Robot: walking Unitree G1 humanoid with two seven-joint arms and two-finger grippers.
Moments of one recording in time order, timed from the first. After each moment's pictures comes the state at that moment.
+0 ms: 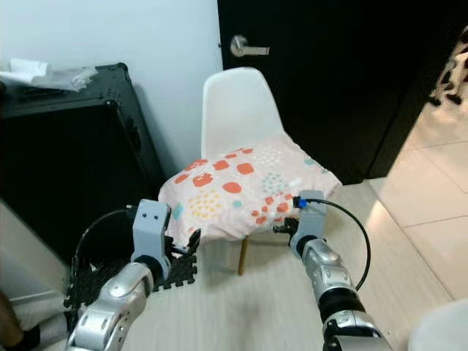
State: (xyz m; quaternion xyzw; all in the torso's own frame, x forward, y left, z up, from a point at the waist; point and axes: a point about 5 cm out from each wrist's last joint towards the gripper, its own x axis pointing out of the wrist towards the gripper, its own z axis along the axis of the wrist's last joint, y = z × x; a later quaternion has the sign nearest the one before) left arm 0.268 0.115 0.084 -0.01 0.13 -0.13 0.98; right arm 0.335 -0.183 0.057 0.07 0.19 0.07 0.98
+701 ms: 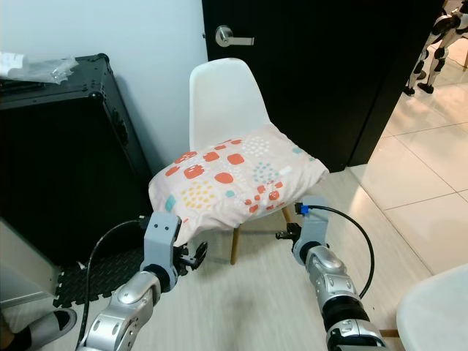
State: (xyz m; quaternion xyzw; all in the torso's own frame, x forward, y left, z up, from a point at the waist) left arm 0.273 0.110 0.074 -0.01 0.12 -0.15 0.98; right arm 0.329 -0.187 0.052 0.06 0.19 0.07 0.98
